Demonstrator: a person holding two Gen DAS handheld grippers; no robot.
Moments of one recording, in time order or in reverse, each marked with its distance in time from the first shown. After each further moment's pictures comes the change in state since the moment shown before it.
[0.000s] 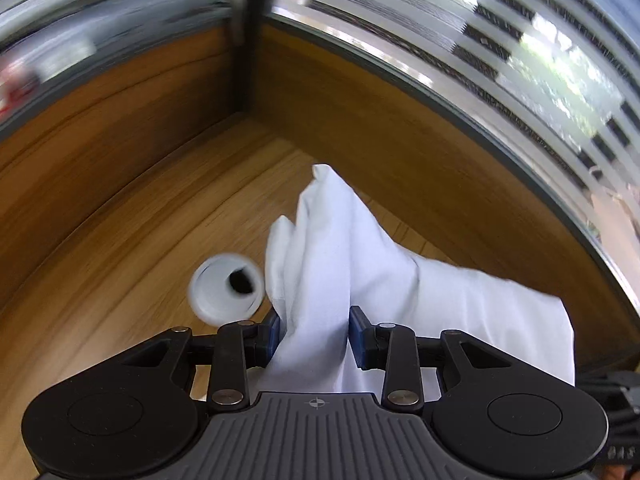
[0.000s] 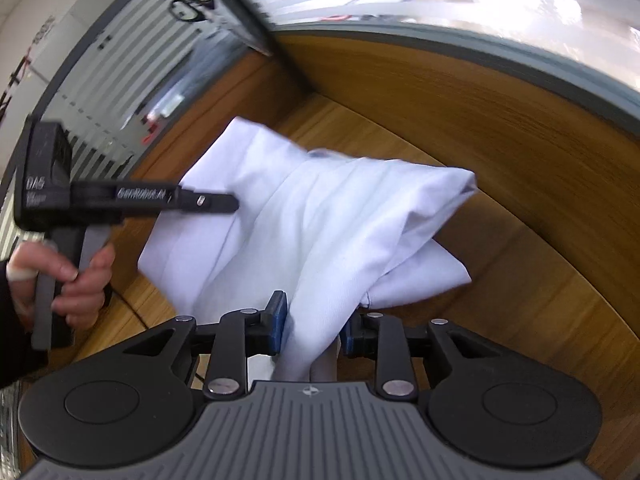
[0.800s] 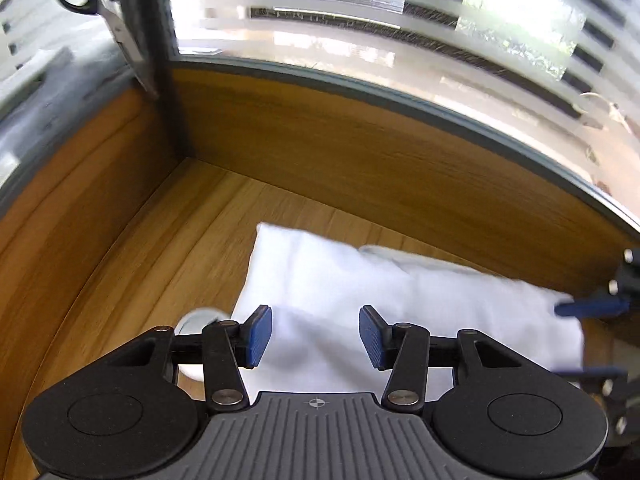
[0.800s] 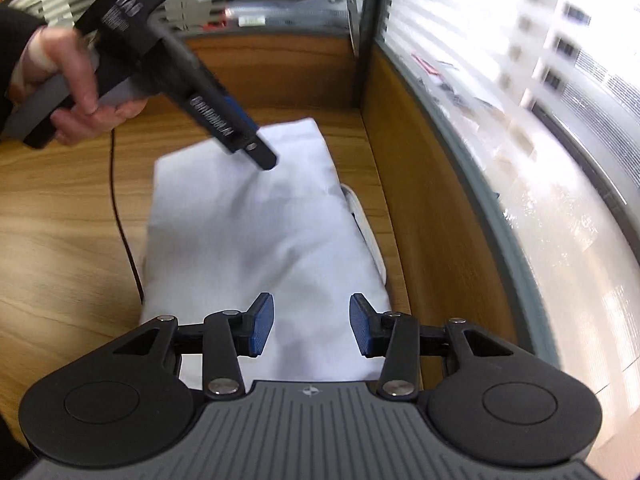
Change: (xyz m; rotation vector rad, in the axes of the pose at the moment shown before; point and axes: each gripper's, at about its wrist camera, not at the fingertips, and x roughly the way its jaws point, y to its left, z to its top) left arm 0.027 -0.032 0.027 0.197 -0.010 0.061; right arm 0.013 0.025 0.018 -0.739 0.083 -0.247
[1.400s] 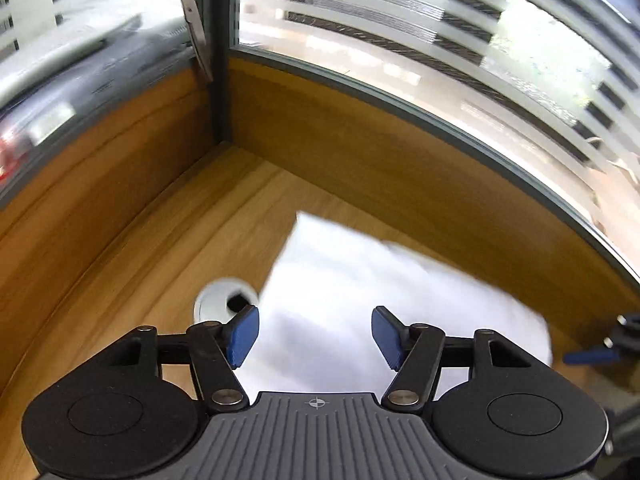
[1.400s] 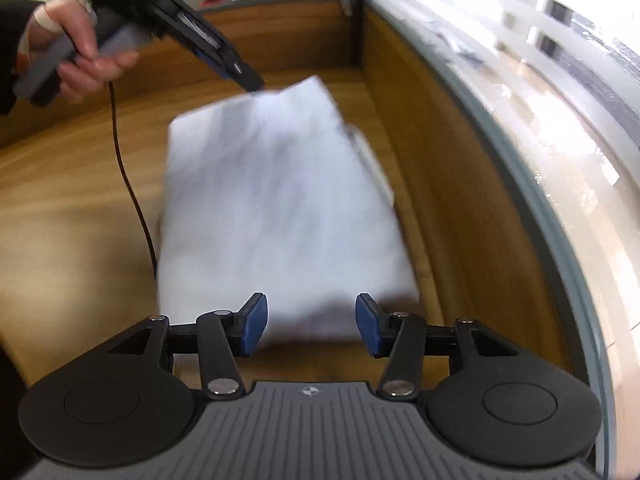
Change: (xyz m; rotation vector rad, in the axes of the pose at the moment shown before) left arm -0.063 0.015 -0.043 -0.120 -0.036 -0.008; right arm -0.023 -0.006 -0.046 0.054 0.078 0.075
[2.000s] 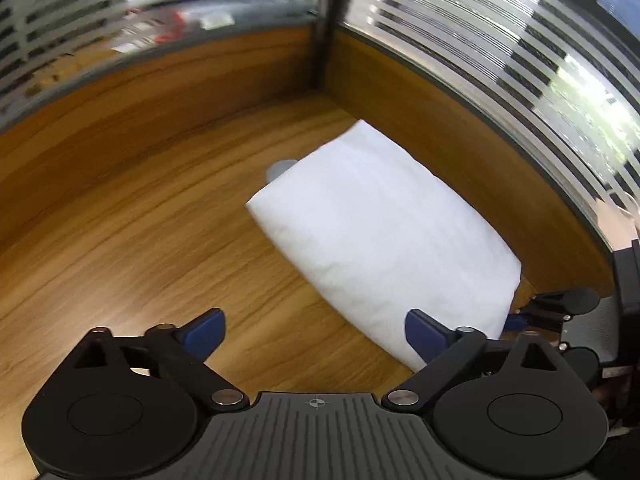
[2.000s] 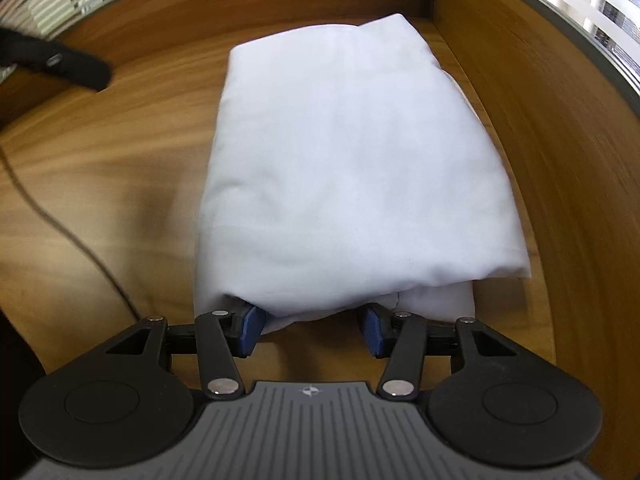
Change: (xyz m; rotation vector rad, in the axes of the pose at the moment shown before) left arm -0.114 -0.013 -0.123 -0.289 -0.050 0.124; right arm 0.067 0.033 0.005 -0.021 0.087 0.125
